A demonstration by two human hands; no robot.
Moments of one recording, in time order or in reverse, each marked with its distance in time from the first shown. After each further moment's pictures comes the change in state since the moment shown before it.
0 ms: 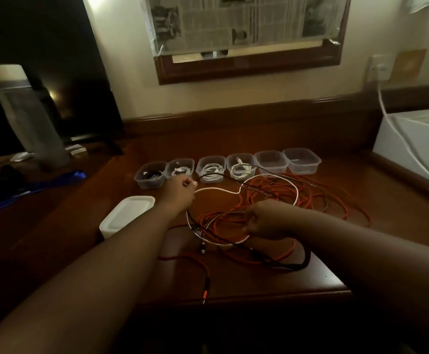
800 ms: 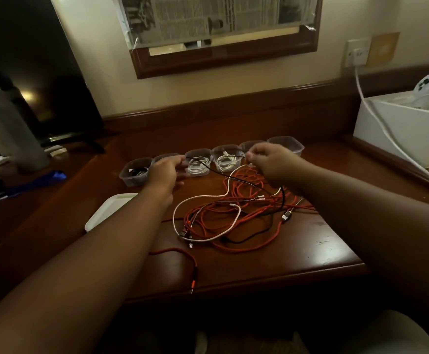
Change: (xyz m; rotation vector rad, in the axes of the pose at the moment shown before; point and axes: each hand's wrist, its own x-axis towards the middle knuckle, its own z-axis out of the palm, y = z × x) left_hand -0.004 0.042 0.003 -0.698 0.026 -0.258; right_hand -0.027 0.025 -0.052 0.824 0.418 0.015
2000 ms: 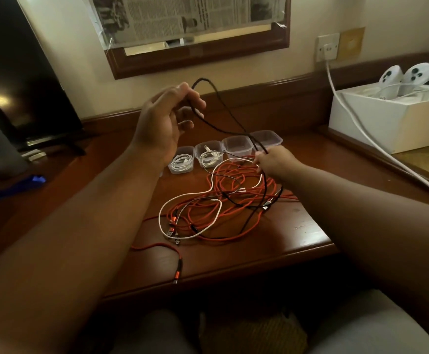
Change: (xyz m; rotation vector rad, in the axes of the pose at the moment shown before) left_hand -0.077 0.097 0.039 -0.171 -0.480 0.584; right_hand 0.001 0.043 -0.025 -0.172 0.247 0.238
